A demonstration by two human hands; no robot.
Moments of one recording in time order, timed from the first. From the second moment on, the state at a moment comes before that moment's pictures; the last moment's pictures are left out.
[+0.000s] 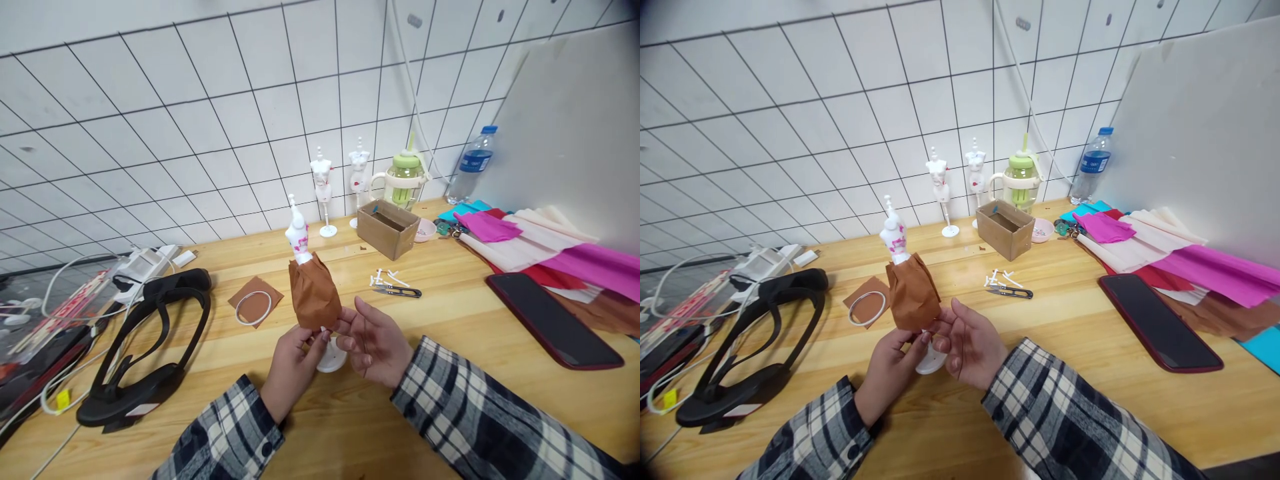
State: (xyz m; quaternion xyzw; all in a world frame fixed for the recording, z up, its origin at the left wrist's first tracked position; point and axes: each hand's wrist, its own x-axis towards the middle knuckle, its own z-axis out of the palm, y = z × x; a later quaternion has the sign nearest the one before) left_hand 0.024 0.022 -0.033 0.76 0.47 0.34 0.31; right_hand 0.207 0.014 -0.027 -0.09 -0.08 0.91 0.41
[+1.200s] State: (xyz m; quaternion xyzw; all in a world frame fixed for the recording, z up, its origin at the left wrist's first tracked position) left_hand 0.024 0.019 -0.036 0.80 0.38 0.30 0.35; right_hand 0.201 0.002 -0.023 -0.09 0.04 0.90 0.43
